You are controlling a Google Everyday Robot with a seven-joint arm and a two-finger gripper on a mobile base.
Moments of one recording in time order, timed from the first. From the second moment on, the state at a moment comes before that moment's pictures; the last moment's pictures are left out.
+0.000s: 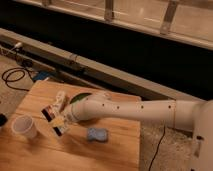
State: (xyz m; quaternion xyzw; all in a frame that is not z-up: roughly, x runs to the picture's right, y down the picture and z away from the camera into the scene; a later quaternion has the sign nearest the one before) arm -0.249 0.125 0.692 -0.37 -0.34 0.39 0.77
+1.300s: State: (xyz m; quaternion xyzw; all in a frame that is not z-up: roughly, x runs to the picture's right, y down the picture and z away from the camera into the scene) arm -0.344 0.059 0.648 -0.31 -0.35 0.28 0.83
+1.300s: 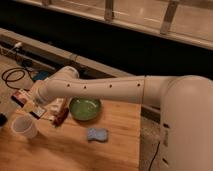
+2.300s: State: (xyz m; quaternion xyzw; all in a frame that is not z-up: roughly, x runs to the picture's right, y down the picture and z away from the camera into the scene) arm -0.414 0.064 0.651 -0.36 -0.46 0.25 0.78
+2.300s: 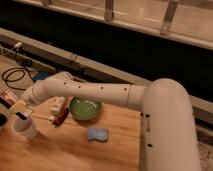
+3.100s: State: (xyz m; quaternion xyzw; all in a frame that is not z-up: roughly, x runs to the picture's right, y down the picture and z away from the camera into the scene) arm -0.447 0.103 0.648 -0.39 -0.49 0.25 0.74
